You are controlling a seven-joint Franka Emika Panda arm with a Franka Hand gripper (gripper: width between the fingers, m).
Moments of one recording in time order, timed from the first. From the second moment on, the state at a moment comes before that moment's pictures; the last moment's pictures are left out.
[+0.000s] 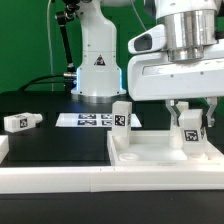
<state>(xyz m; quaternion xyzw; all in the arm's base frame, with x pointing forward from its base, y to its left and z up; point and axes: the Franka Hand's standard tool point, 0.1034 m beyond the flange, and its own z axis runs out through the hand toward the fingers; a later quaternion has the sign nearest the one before) 0.616 0.110 0.080 -0.93 0.36 -0.04 0.08</state>
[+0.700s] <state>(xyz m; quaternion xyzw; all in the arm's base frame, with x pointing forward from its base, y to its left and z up) 0.616 0.131 0.078 -0.77 0.64 -0.01 0.10</state>
